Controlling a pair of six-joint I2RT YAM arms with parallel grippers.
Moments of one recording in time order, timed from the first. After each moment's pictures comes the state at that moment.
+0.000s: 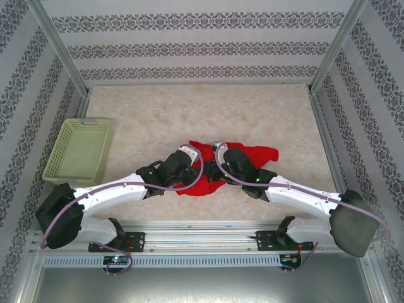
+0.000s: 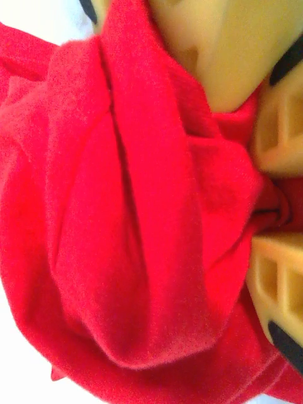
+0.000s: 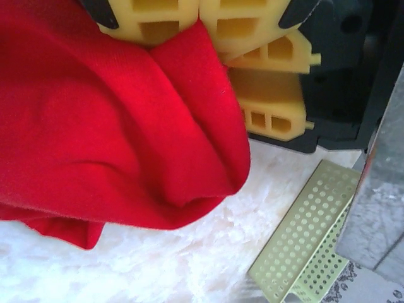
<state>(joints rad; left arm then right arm) -0.86 1.33 0.78 -0.20 -0.13 -0.36 0.84 1.21 0.64 0.05 -0.12 0.60</state>
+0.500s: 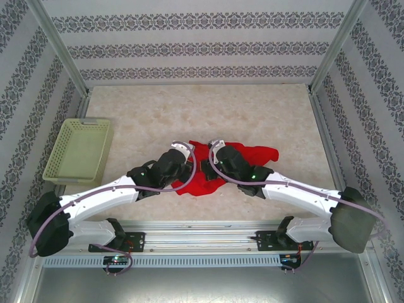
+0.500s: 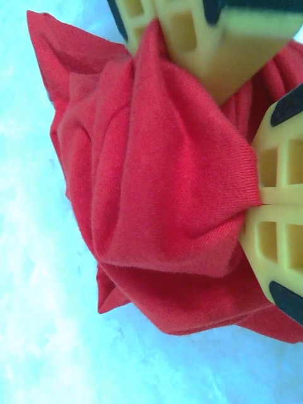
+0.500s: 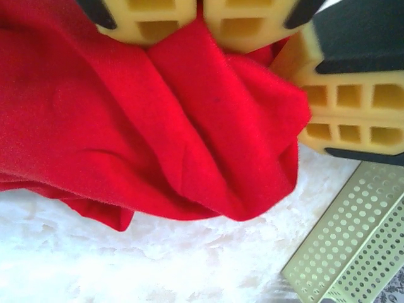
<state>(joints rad) -0.86 1.21 0.78 -0.24 -0.23 -0.35 0.89 1.25 0.76 -0.11 0.05 0.54</state>
